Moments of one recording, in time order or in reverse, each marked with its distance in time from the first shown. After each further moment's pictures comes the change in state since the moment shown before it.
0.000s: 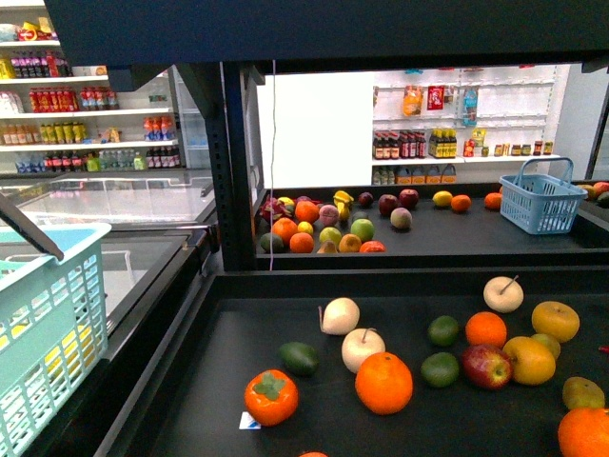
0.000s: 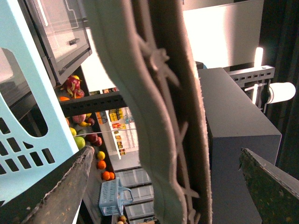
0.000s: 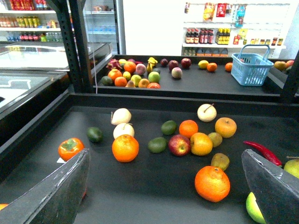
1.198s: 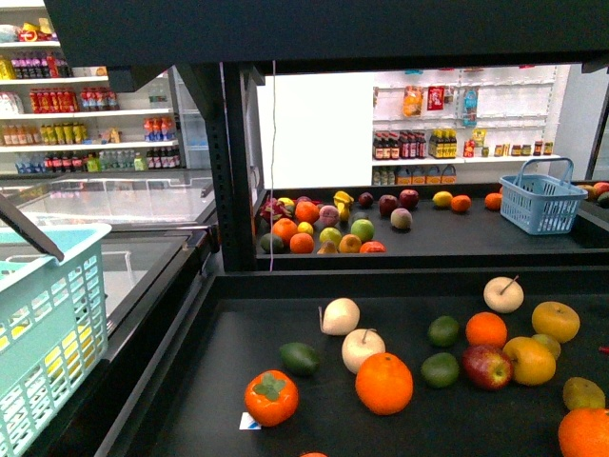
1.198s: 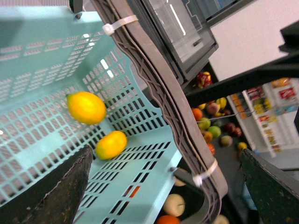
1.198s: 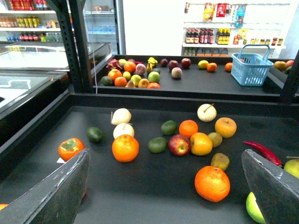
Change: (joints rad) left arm -0.011 -0.655 -0.012 -1.226 -0.223 0.729; right arm 0.000 0.000 0.000 0.000 0.000 0.000
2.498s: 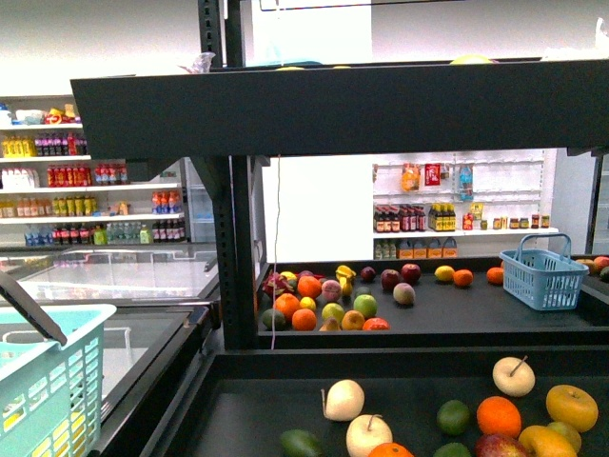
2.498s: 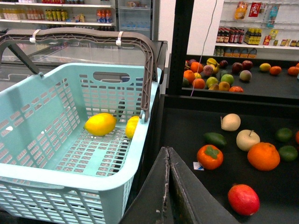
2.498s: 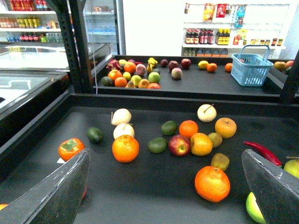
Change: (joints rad) left arm -0.388 -1.248 -0.894 -0.010 -0.227 0.744; right arm 0.000 -0.001 0.000 0.000 0.000 0.000
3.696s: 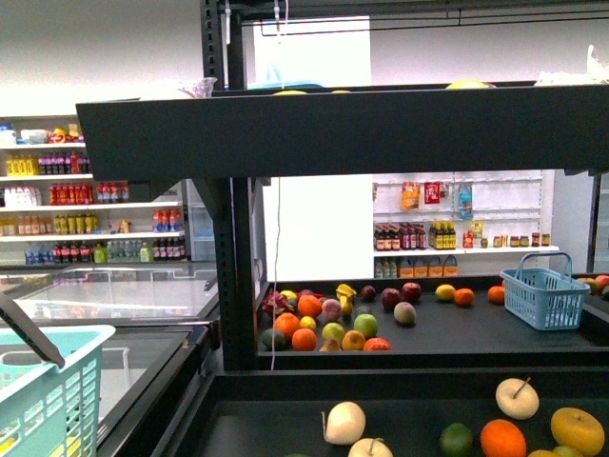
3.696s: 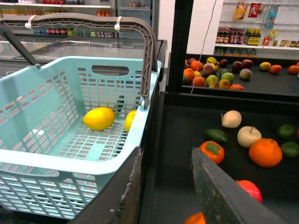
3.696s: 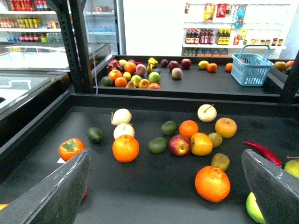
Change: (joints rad) left arm 0.000 -0.092 -0.101 0.018 0.000 0.000; right arm 0.000 0.000 0.000 0.000 0.000 0.000
